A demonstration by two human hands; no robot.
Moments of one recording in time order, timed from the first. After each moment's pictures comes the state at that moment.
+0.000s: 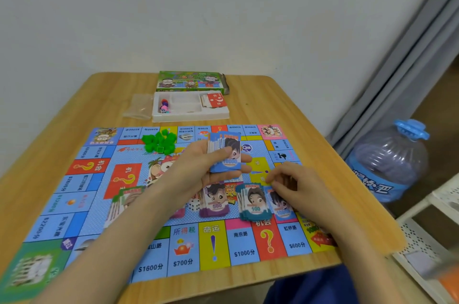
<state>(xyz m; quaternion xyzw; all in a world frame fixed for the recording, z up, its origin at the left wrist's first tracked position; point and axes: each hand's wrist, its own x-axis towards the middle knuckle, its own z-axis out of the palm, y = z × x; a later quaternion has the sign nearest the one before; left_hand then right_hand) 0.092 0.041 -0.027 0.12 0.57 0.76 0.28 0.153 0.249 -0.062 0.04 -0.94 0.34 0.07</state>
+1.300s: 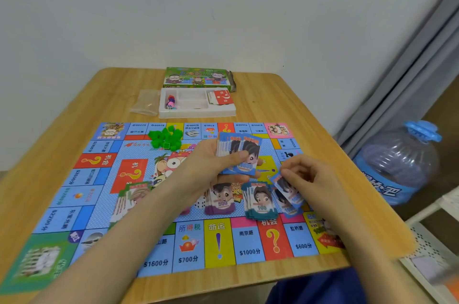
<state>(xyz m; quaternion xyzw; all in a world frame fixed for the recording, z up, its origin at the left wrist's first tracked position) 0.094 0.045 -0.032 0.10 0.61 0.74 0.26 0.156 0.240 -0.055 -0.05 -0.85 0.51 0.11</state>
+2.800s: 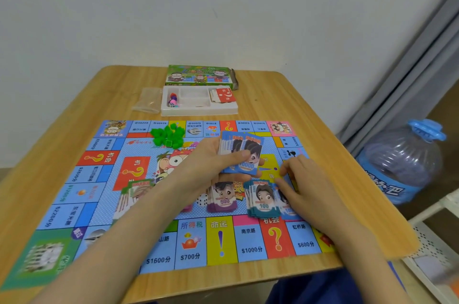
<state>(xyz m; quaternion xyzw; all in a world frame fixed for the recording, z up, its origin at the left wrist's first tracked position) 0.095 0.044 -0.028 0.09 0.61 0.73 0.28 0.152 0.246 -0.077 0.05 -0.97 0.17 0.14</state>
